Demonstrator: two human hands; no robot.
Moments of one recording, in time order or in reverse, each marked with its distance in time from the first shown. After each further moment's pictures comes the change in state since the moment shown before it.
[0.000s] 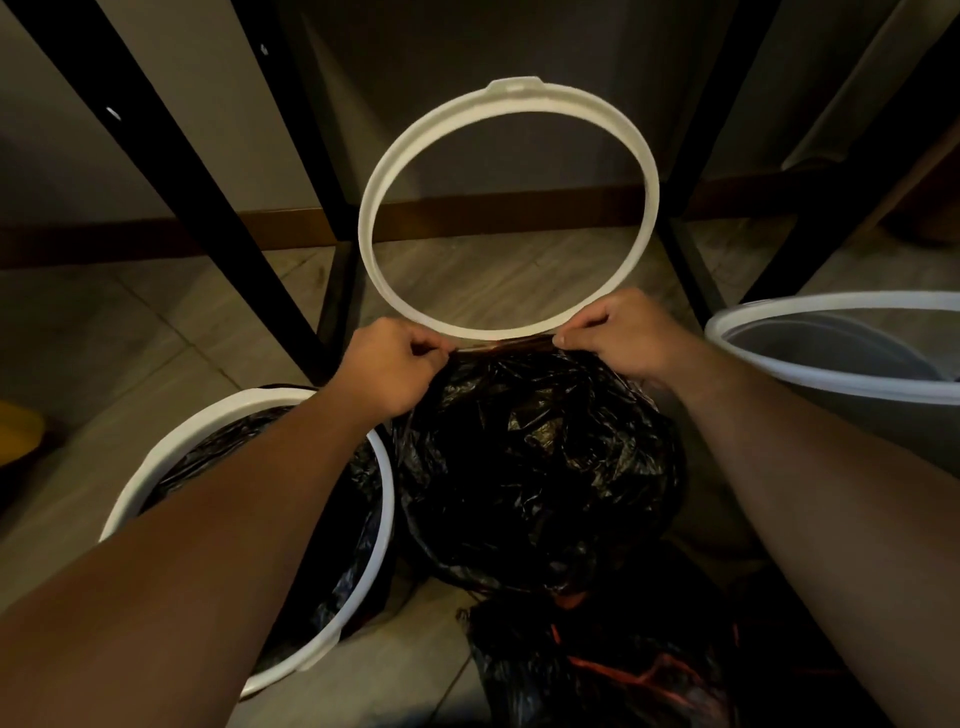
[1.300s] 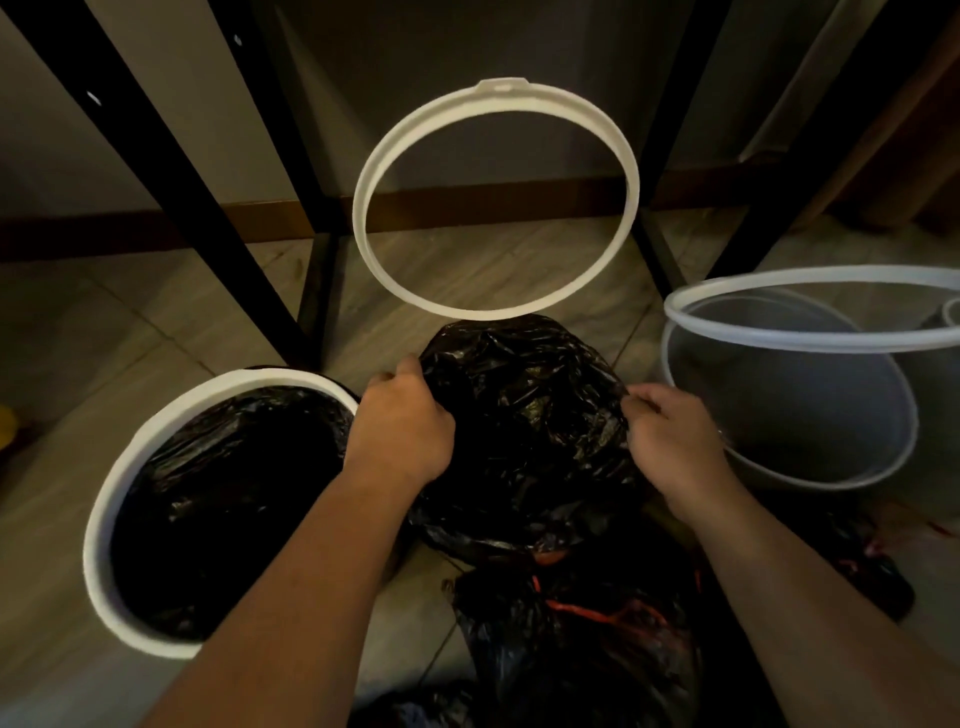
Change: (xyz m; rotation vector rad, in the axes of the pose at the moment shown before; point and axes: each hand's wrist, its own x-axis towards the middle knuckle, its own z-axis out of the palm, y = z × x) left_hand -0.109 0.063 0.024 0.177 -0.011 -0.189; right_hand -0.148 0.044 0.024 0.137 0.397 0.314
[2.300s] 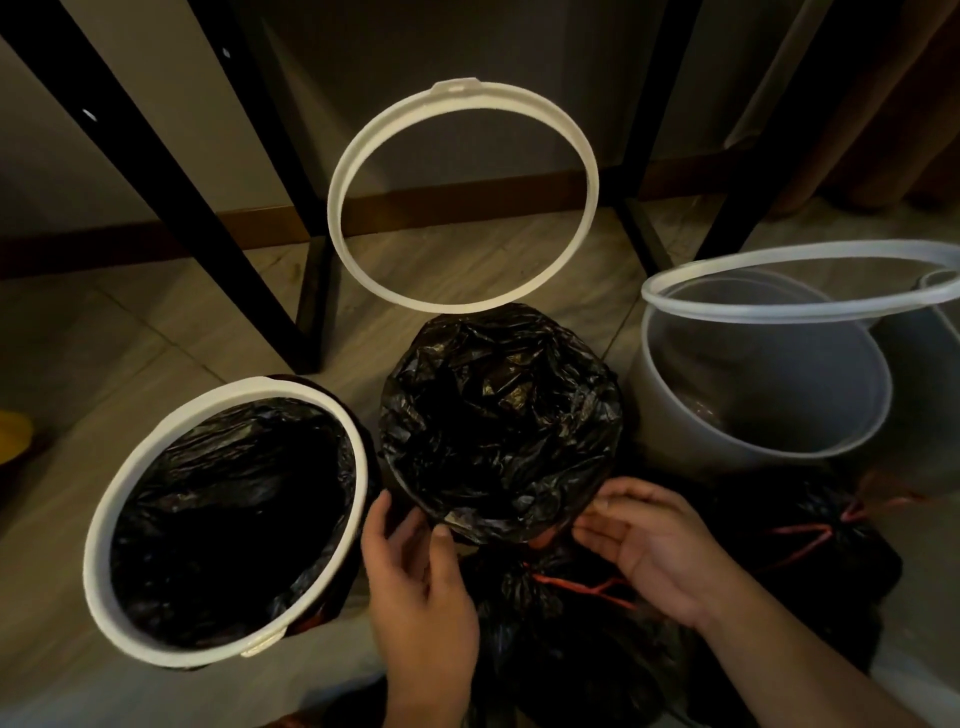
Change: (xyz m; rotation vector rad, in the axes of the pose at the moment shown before) left_hand -0.137 -0.034 0.109 -1.001 0.349 -0.327; right_hand -0.079 0.075 -0.002 0.939 -0.458 0.379
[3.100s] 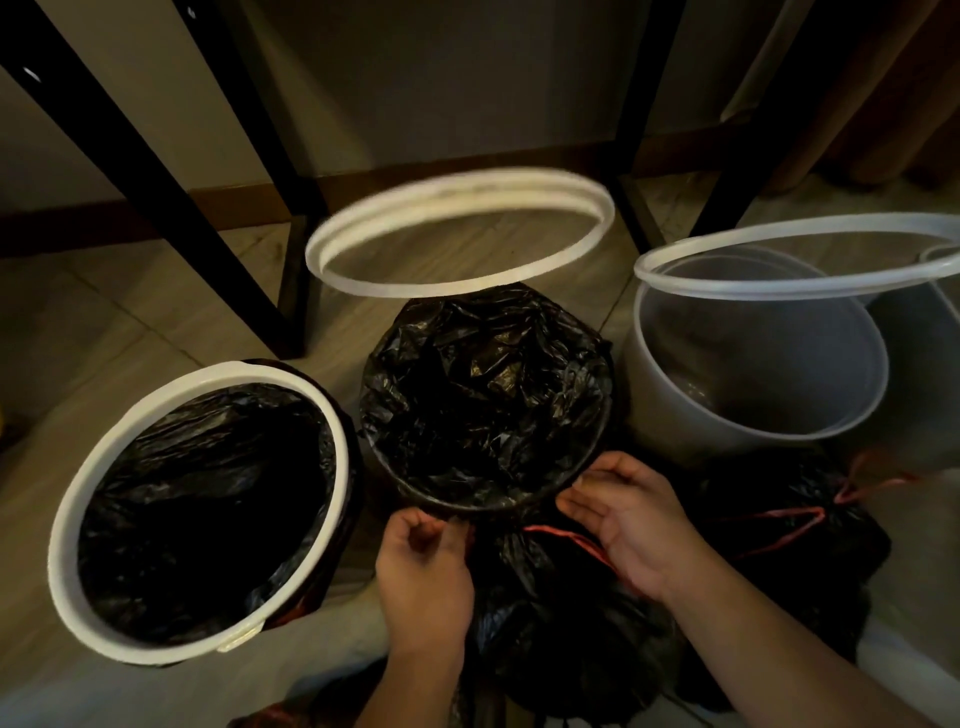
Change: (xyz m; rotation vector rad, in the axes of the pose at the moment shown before) left_hand 0.024 -0.037 0.019 -0.029 -0.021 -0.186; right_hand 0.021 0.012 0.004 0.008 0.143 -0.067
